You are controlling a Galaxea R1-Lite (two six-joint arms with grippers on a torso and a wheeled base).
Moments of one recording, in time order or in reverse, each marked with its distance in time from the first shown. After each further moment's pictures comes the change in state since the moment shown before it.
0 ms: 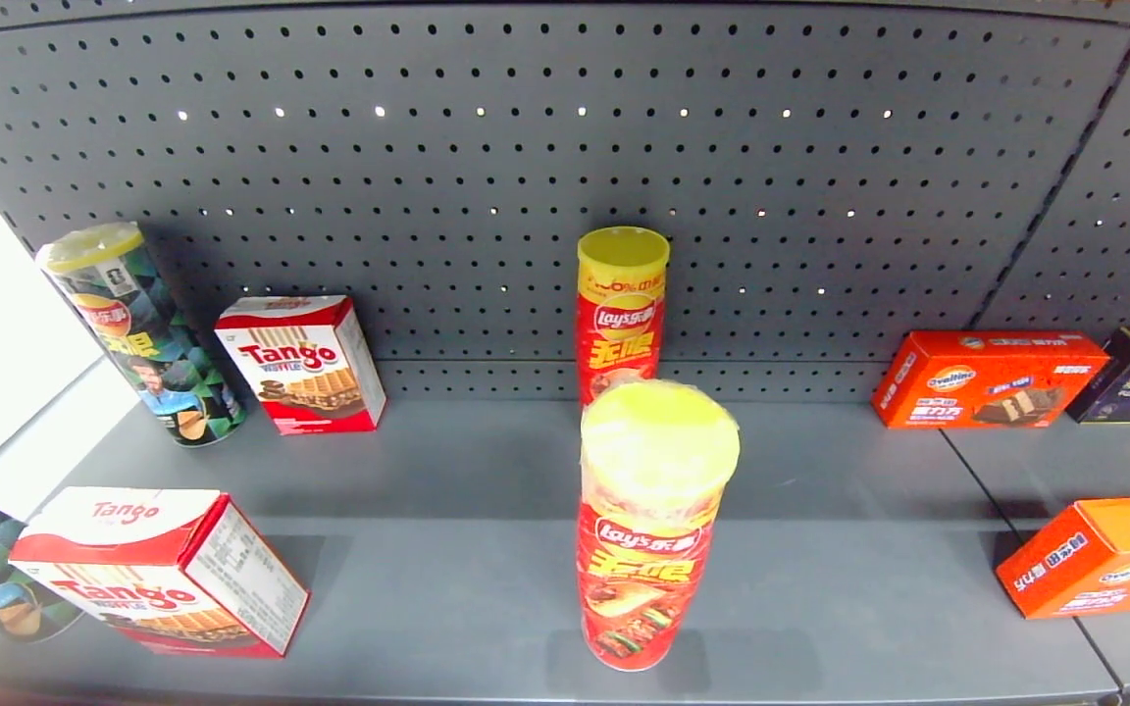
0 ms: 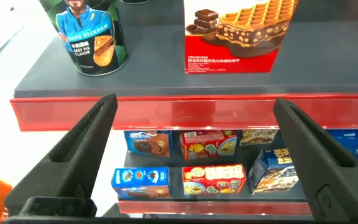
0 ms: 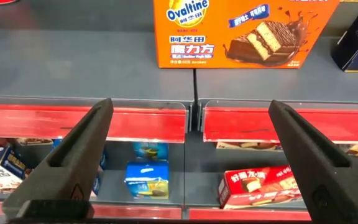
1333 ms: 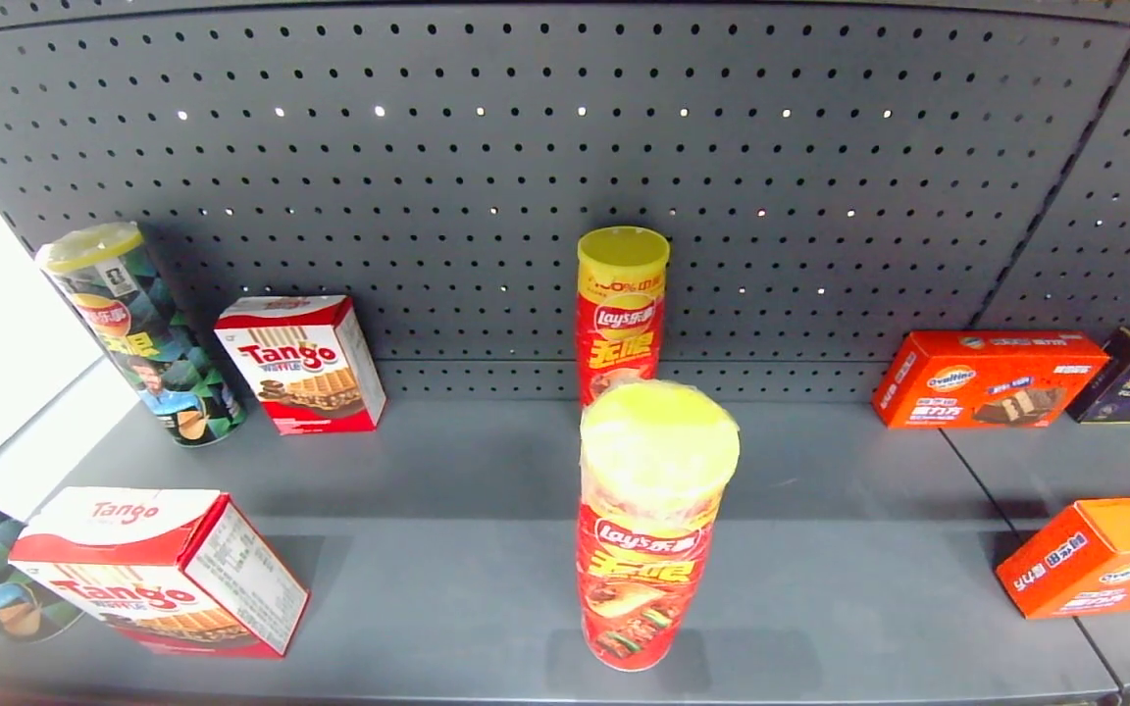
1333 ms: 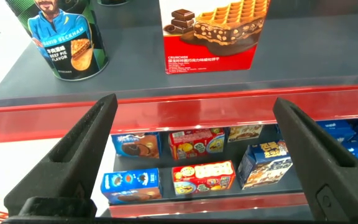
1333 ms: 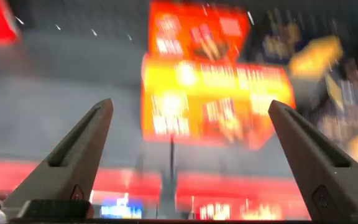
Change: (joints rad) left arm -0.004 0.000 -0.005 0.014 -0.082 0.006; right arm 0.025 0.265 -0.243 -0.049 -0.067 -0.118
